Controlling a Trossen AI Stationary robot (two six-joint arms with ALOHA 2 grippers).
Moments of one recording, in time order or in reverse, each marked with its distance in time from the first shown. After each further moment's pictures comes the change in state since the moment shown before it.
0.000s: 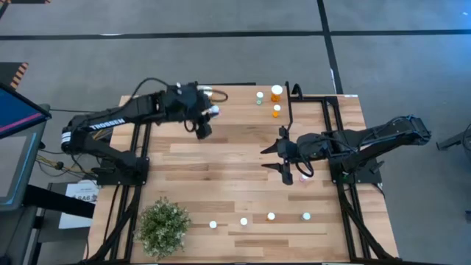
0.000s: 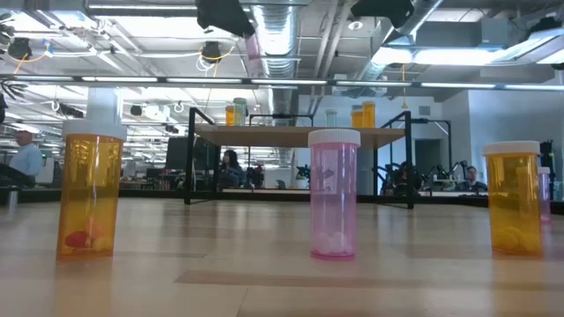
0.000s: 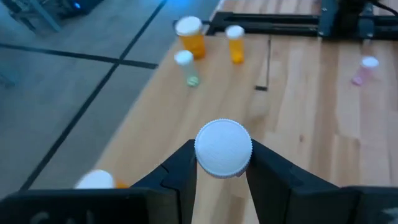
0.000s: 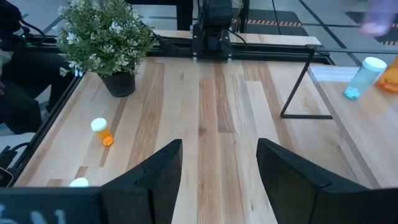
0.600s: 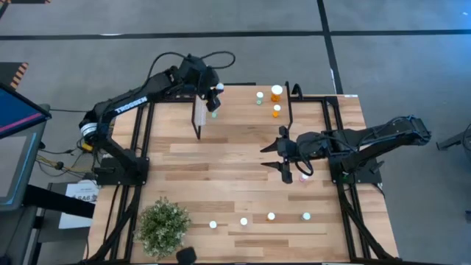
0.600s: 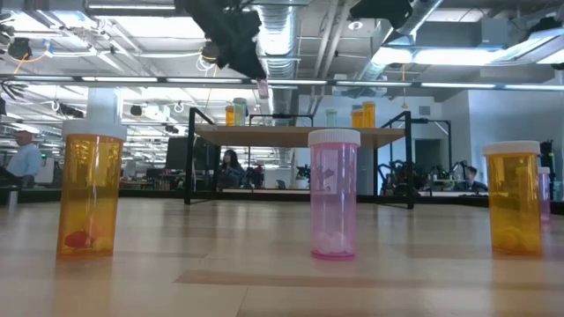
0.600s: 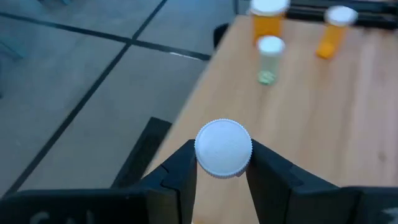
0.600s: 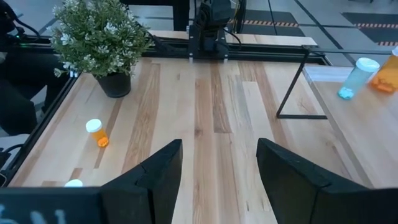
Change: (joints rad) left arm 0.331 0.233 0.099 0.100 0.216 0.134; right arm -0.008 0.000 0.000 0.001 0.000 -0.008
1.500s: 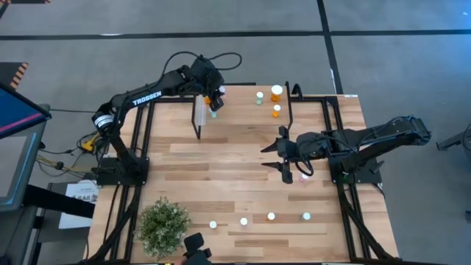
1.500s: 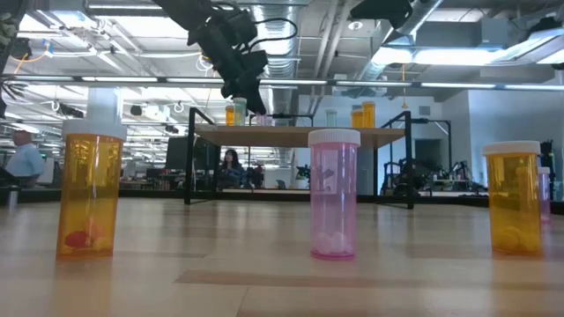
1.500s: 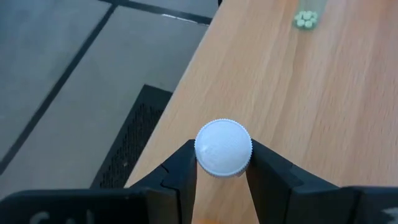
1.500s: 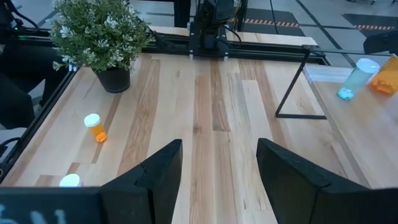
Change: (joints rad) left arm 0.071 0.153 0.000 0.001 0.046 0.056; right arm 0.001 0.000 0.000 -0.010 0.000 -0.021
